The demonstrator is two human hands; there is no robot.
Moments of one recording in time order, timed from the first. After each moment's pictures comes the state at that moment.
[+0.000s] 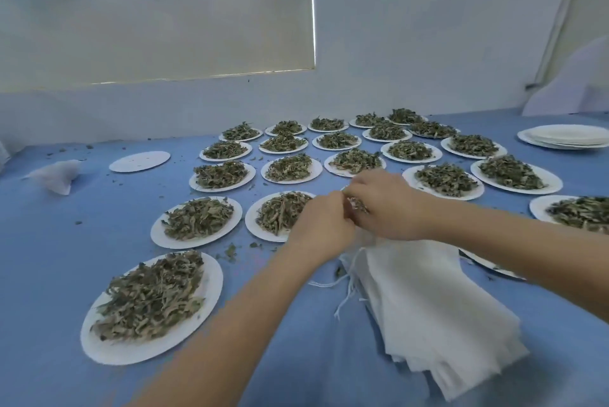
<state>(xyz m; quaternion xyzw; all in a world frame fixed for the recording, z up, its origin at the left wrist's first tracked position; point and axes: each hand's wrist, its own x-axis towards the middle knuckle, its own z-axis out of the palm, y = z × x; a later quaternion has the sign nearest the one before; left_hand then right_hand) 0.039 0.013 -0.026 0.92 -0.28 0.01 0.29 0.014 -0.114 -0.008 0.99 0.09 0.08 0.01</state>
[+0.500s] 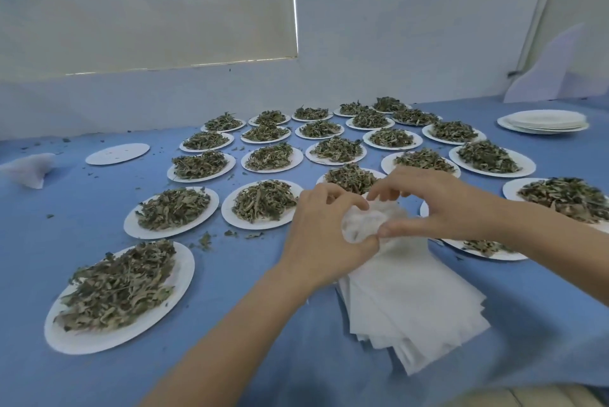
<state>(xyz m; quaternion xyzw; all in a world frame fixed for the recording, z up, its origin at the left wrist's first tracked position) -0.001 -0.002 -0.059 0.85 -0.37 0.12 0.35 -0.049 -0.190 -0.016 0.96 0.18 0.11 -0.16</state>
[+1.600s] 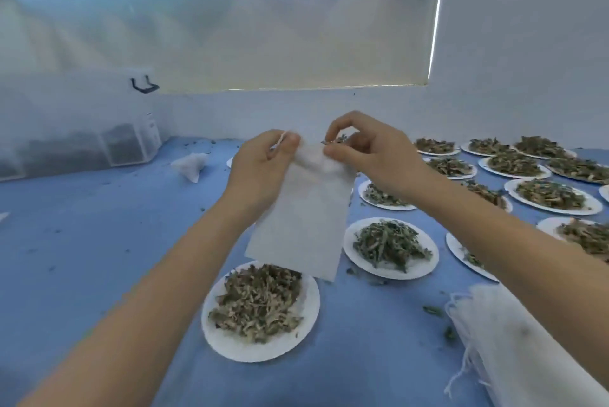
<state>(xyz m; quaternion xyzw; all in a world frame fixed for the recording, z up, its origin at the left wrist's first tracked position) 0.089 0.177 0.048 0.80 -0.13 0.27 0.51 0.102 0.000 0.057 0.83 0.27 0.21 -0.44</state>
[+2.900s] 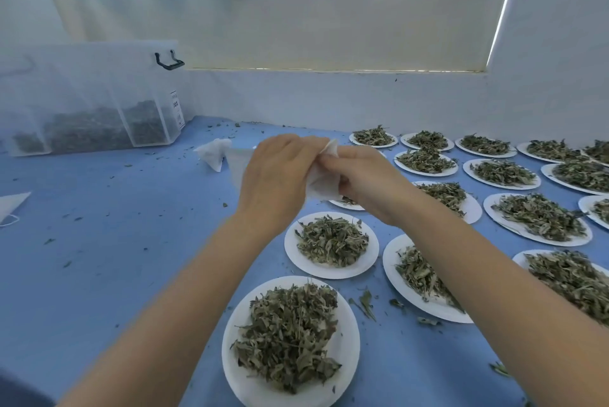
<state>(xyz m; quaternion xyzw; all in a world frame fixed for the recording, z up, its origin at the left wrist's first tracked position) 0.149 0.222 0.022 0.88 -0.21 0.42 0.11 0.161 0.079 0.041 0.77 0.20 -0.03 -0.61</state>
